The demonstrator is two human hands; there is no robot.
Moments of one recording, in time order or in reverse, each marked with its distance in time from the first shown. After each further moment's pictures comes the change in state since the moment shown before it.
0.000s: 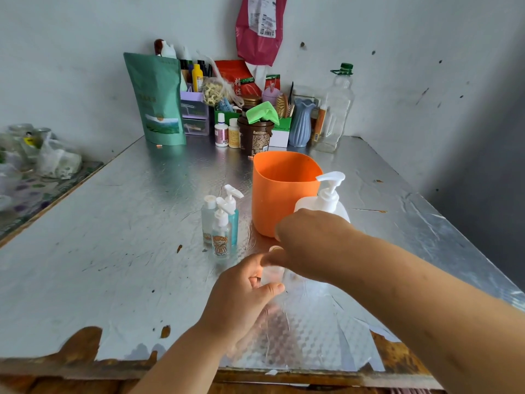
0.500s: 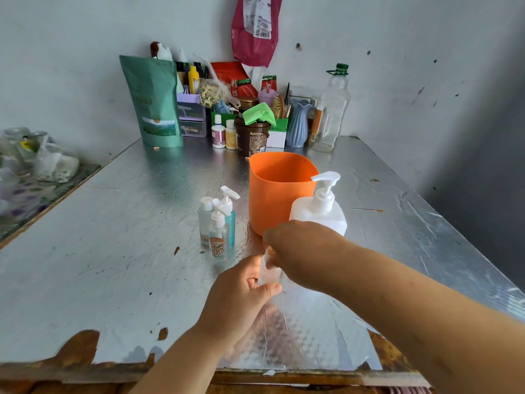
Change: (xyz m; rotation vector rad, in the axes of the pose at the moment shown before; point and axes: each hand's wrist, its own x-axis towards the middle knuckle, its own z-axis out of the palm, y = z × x) left_hand 0.000 0.001 0.001 0.053 0.013 -0.024; right_hand -0.001 -0.001 0.011 0.074 -0.059 -0.024
